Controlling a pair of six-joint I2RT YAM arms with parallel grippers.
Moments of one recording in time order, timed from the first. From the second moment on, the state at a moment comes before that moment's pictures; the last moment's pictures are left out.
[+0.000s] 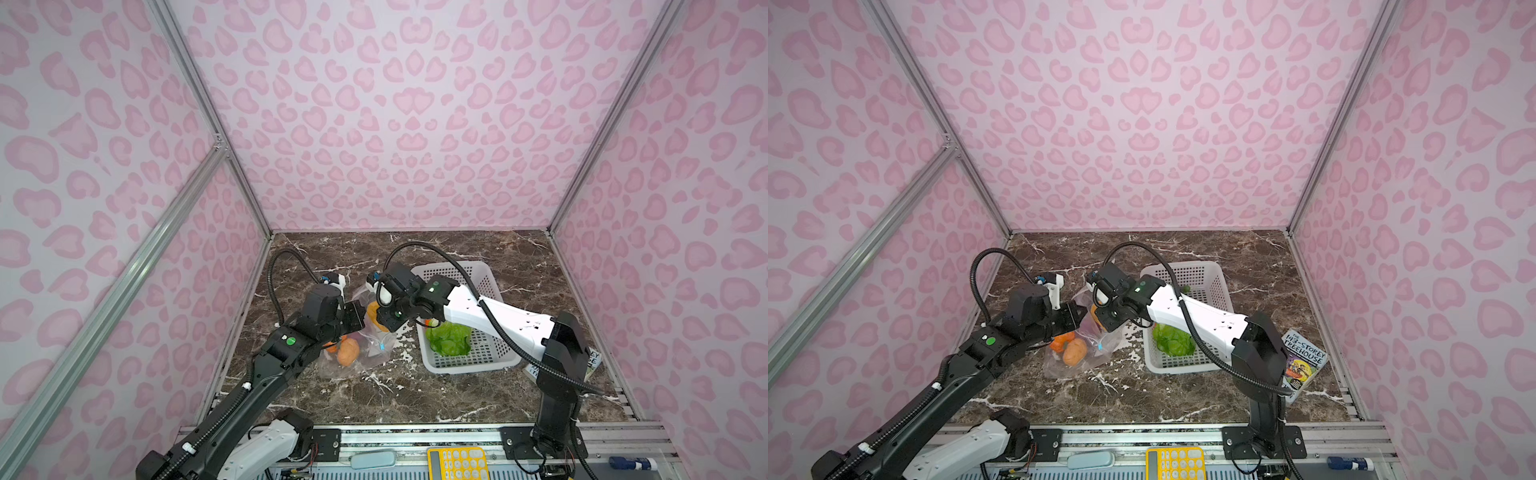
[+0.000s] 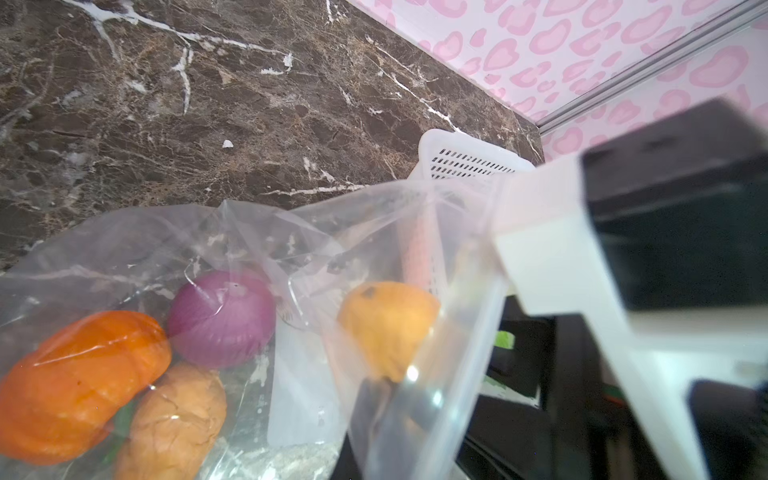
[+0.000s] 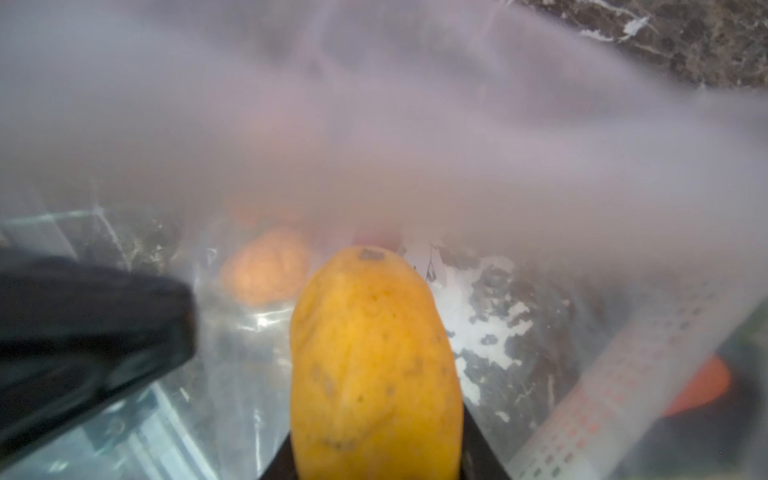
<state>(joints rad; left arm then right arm) -0.50 0.94 0.84 -0.53 0.08 -0.72 0.96 1.89 1.66 -0.79 -0.01 0.21</state>
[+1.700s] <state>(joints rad) -0.50 0.93 0.83 -0.53 0.08 -0.72 0.61 1.75 1.36 -0.69 0.07 0.51</state>
